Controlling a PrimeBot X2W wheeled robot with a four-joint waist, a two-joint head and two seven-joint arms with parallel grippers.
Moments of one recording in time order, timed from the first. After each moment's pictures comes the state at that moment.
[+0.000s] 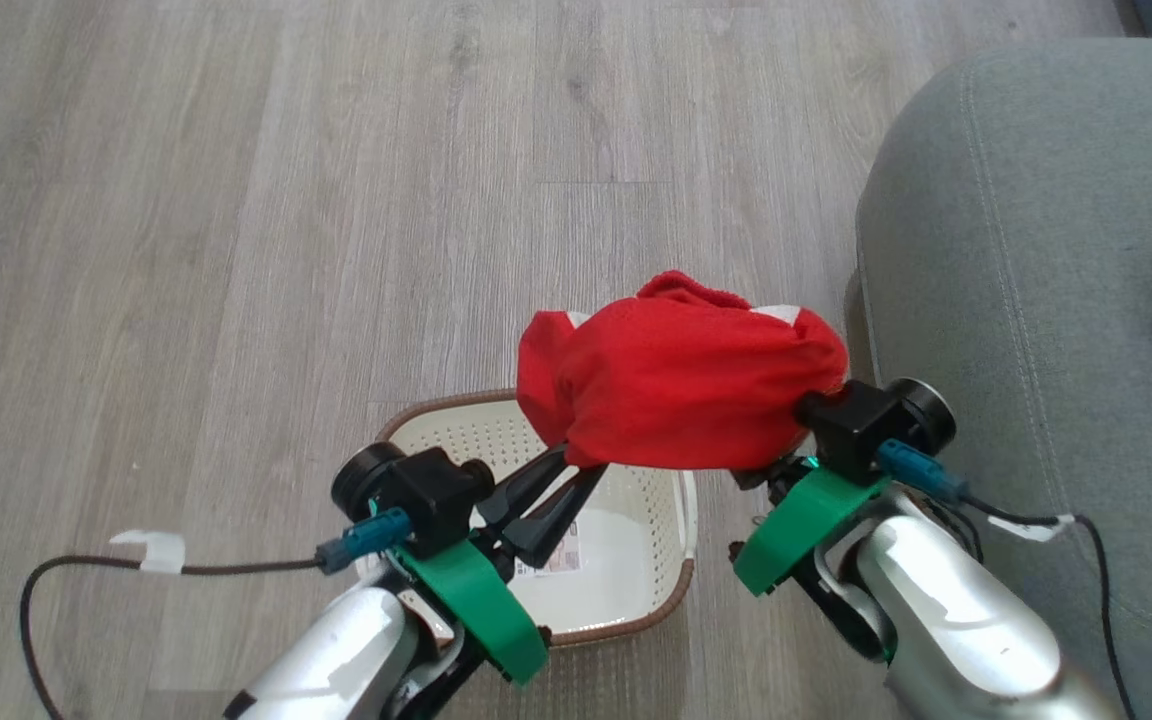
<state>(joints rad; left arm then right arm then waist) -0.33 0.23 -0.73 0.15 -0.51 -0.13 -0.25 -0.39 -0.19 0.59 0.35 0.34 0.13 -0.26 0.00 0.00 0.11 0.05</state>
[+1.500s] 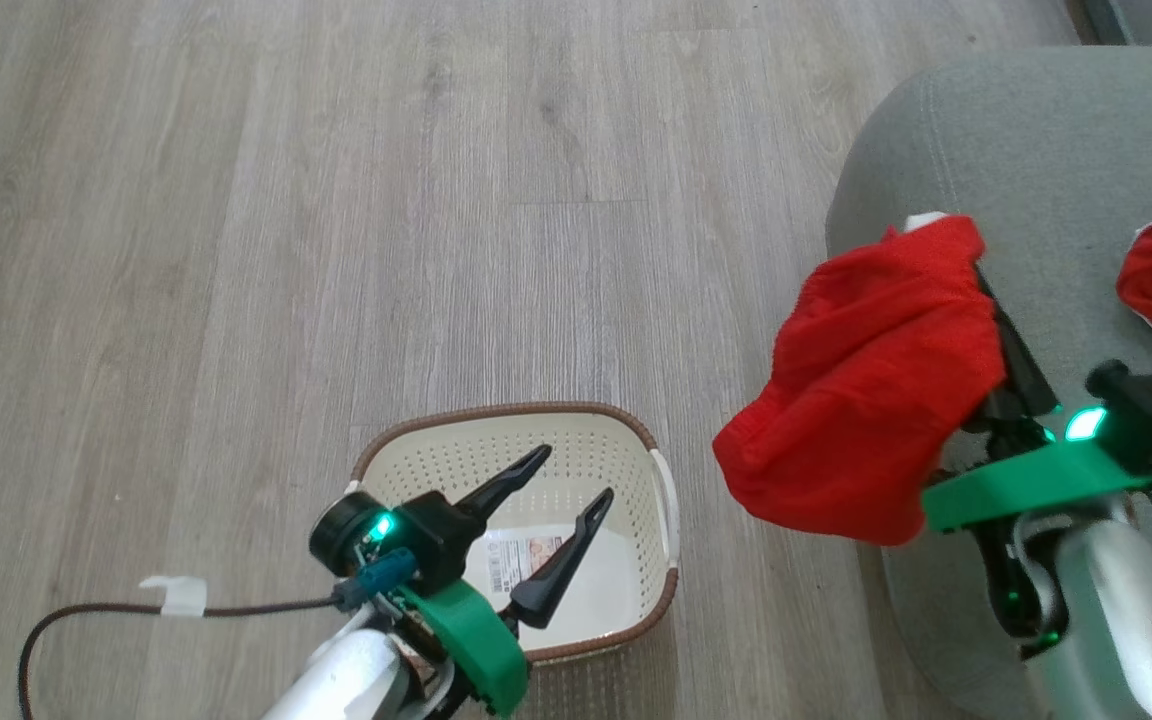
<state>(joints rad) -0.25 0.19 -0.66 0.26 -0.37 -0.13 -0.25 -0.20 -0.14 0.08 0.14 0.33 0.13 -0.26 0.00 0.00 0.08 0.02</state>
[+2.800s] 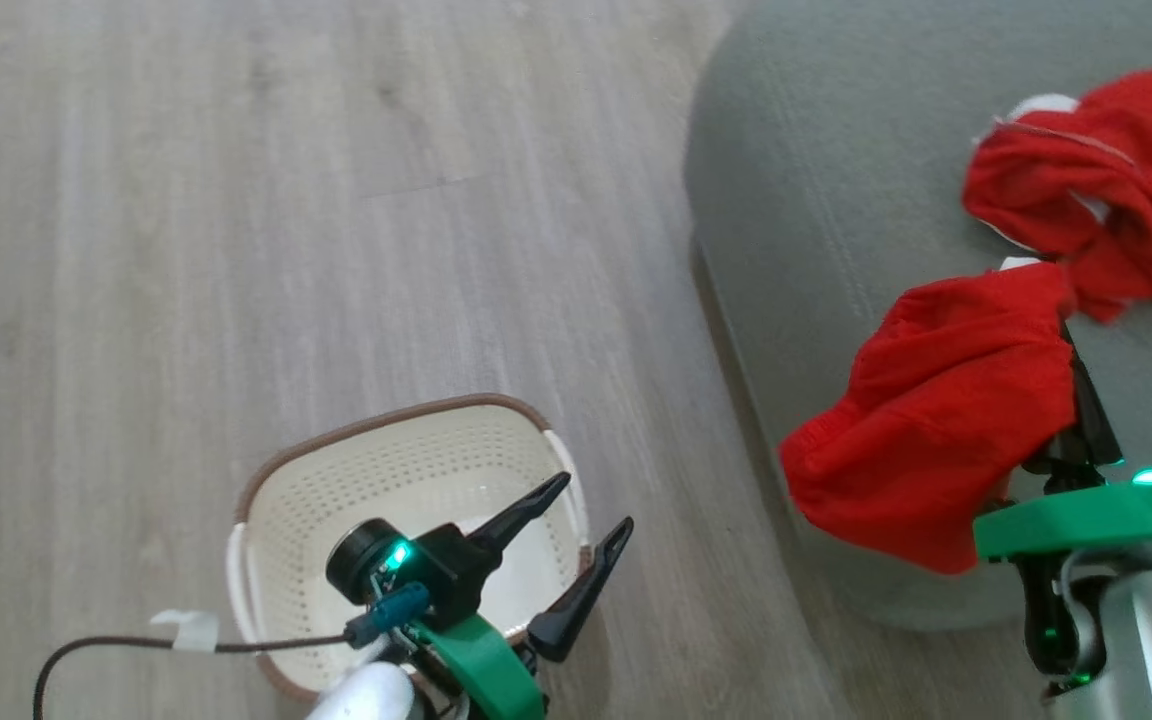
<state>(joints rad) -0.19 0.18 -0.66 0.22 -0.34 -0.13 -0.25 -0.11 -0.08 -0.09 0.13 0.32 0.13 -0.26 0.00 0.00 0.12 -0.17</state>
